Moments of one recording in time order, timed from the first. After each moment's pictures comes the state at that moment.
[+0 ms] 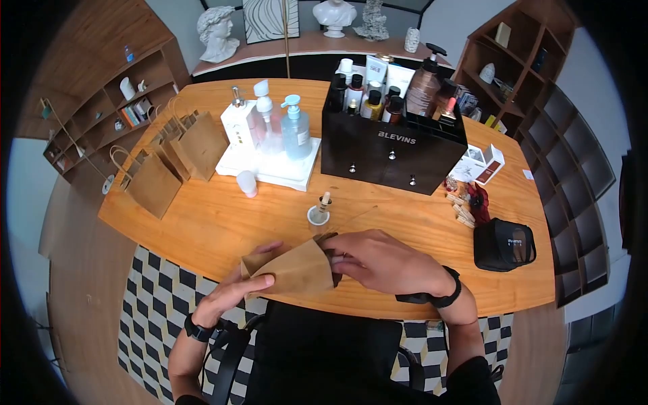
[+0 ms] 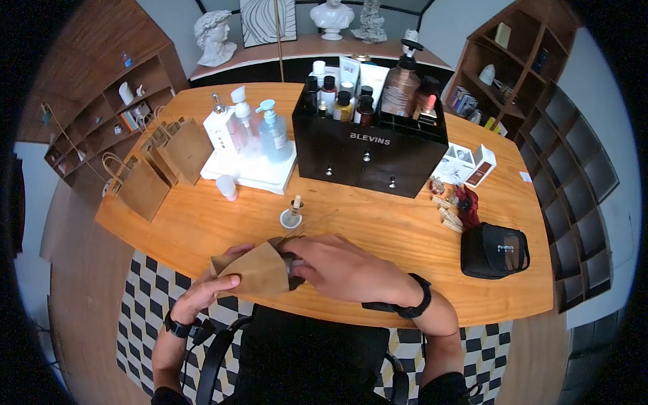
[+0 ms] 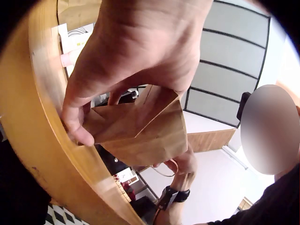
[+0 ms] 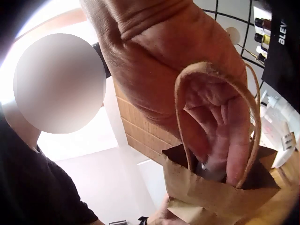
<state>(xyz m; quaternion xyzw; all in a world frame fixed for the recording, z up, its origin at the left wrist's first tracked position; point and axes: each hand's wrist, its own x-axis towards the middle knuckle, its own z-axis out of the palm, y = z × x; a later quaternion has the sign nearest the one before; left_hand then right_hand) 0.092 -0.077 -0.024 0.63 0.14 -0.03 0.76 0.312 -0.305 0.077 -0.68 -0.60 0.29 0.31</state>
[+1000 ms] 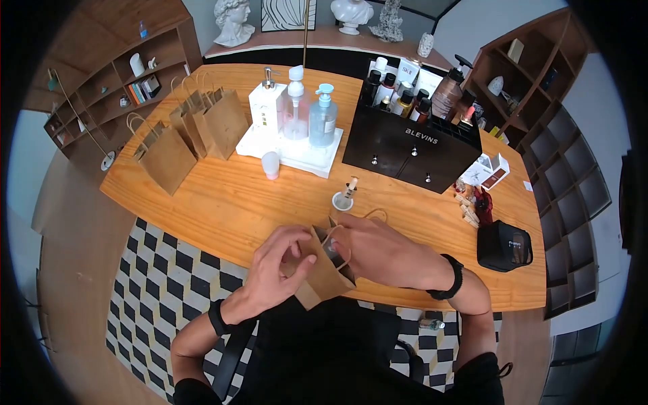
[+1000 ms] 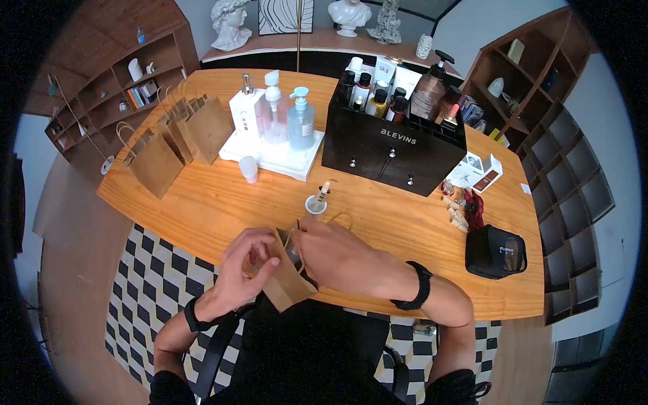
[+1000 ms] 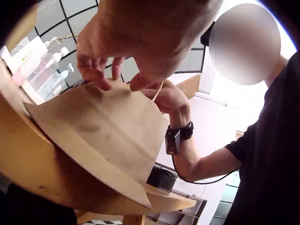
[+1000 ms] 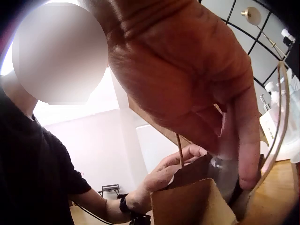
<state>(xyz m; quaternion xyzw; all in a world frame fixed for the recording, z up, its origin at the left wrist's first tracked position) 0.096 -0.115 -0.017 0.85 0.06 0.30 0.43 0.277 -0.267 0.079 -0.70 -0.67 0.21 0.14</state>
